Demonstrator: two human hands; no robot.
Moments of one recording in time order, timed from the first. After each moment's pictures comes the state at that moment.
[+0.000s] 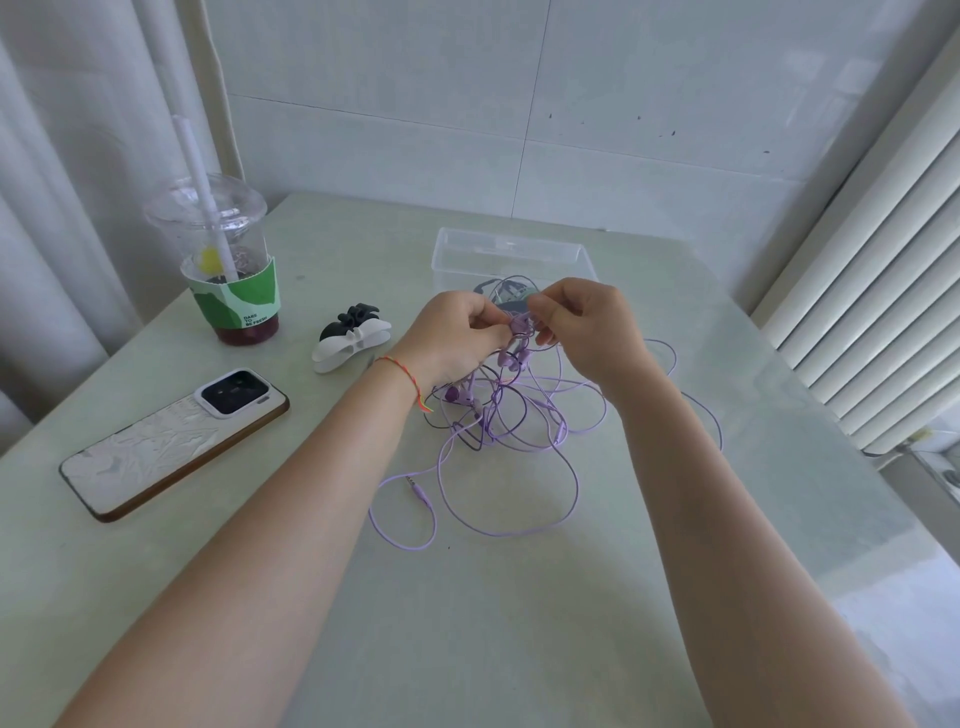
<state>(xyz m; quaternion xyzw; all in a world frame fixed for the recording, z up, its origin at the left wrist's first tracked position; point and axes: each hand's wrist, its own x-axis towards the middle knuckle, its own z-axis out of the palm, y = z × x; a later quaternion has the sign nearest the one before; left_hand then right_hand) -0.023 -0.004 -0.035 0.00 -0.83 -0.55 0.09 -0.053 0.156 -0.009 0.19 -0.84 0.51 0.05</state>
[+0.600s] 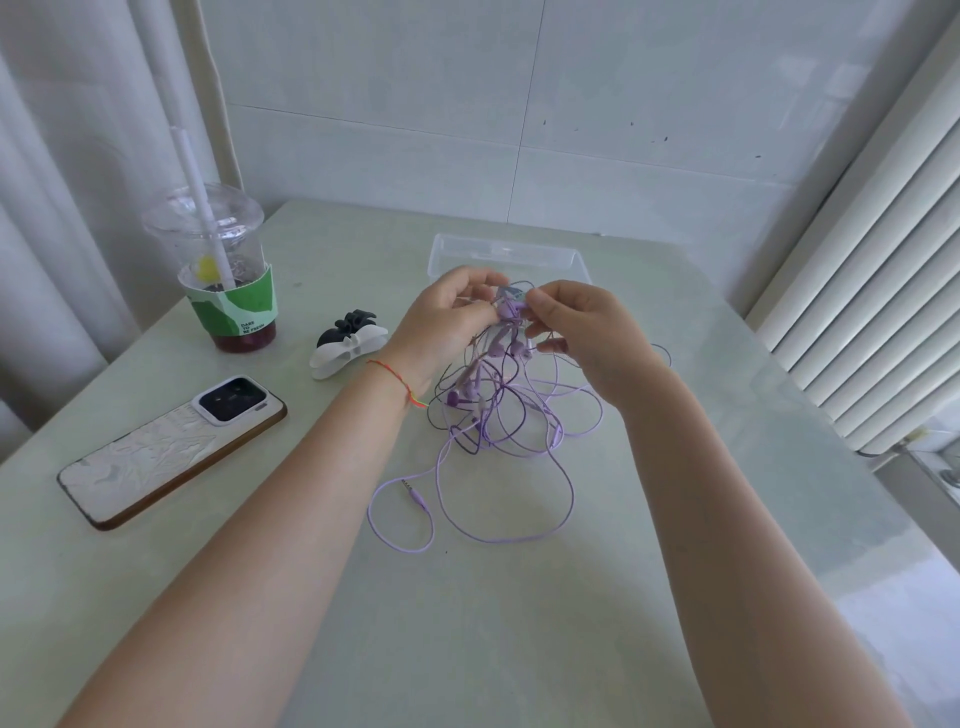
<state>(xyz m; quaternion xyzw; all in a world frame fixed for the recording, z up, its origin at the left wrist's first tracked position) -0.021 -0.005 -0.023 0.00 -0.74 -0.66 0.11 -0.053 0.161 -0.004 0.20 -0.76 0.61 -0.07</state>
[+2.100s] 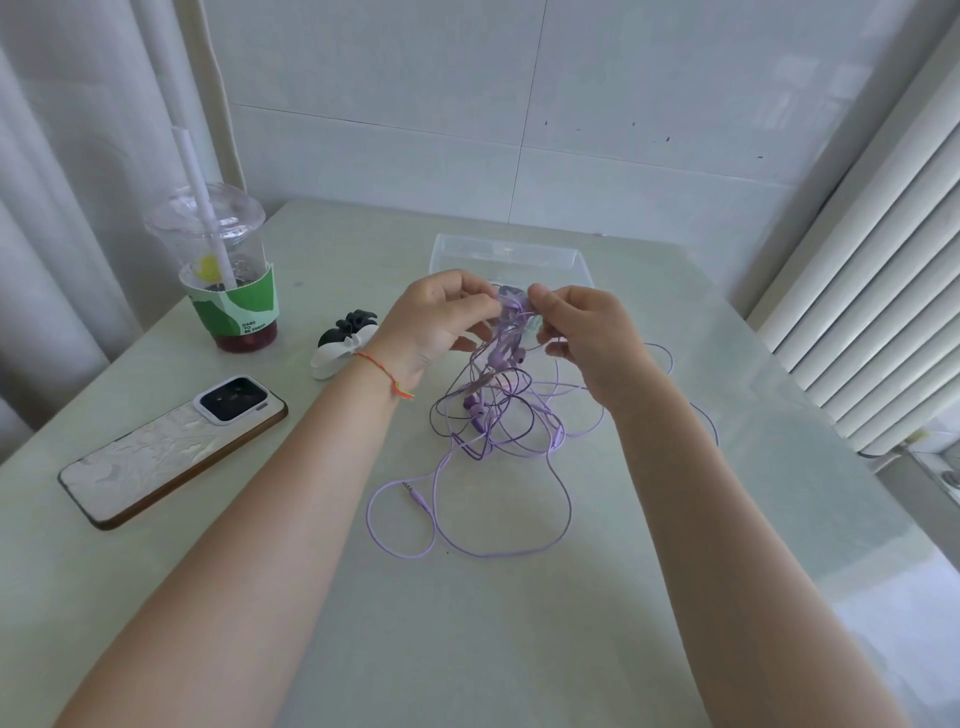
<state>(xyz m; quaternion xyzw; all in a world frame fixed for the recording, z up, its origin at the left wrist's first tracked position) -0.014 -0.013 -0.016 -0.01 -0.71 -0.70 0.08 -0.054 0.155 -0.006 0.12 -0.76 0.63 -0.05</state>
